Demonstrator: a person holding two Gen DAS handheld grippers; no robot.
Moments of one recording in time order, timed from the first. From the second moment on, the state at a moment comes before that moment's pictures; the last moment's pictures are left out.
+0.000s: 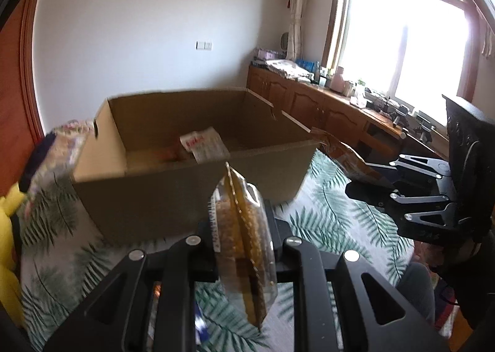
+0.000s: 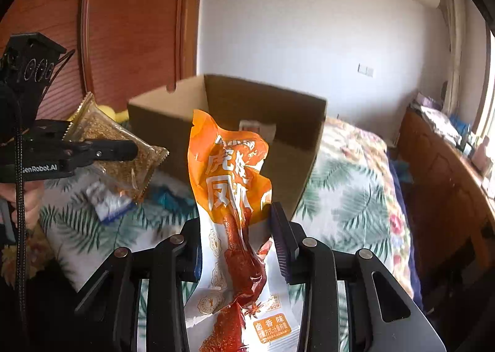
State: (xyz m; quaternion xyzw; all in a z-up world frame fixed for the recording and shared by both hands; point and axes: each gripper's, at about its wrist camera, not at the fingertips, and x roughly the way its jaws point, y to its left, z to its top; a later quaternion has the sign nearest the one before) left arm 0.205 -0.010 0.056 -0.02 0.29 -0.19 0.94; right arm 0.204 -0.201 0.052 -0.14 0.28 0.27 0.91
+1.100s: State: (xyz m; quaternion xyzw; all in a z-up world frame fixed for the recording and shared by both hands) left arm 0.359 0.036 0.077 -0.01 0.25 -0.14 0.96; right arm 0.350 -0.122 0.089 -0.14 0.22 0.30 0.92
